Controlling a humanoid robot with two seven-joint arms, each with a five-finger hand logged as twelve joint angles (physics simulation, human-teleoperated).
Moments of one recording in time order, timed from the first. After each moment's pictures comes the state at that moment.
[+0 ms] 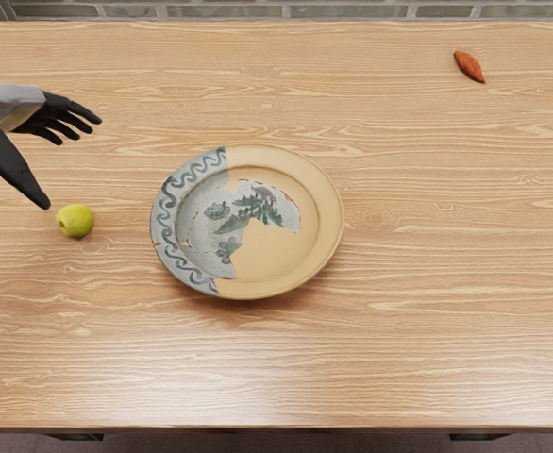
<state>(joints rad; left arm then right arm) -1.05 1.09 -0.61 -1.55 0.67 -0.52 0.48 -0.08 0.00 -0.14 0.16 0.06 0.02 -0.25</state>
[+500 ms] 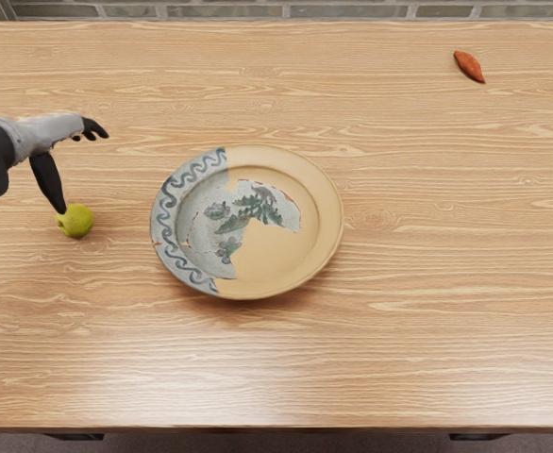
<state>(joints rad) -1.04 0.86 -0.41 -1.55 1.27 -0.25 0.61 -0.08 0.00 -0.14 0.16 0.06 0.02 -0.25</state>
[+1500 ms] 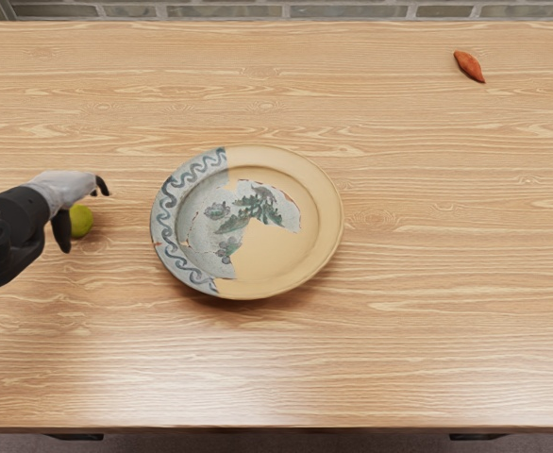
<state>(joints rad) -0.99 0.74 -0.15 -1.43 1.44 -0.08 0.61 -0.08 0.00 -0.14 0.16 0.06 0.02 -0.25</state>
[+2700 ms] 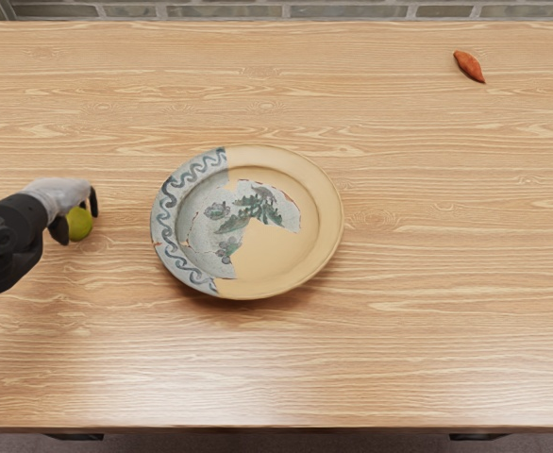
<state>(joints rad) -0.99 0.72 -0.11 -1.38 1.46 -0.05 0.61 -0.08 0.00 -0.14 0.16 0.06 0.02 -0.25</state>
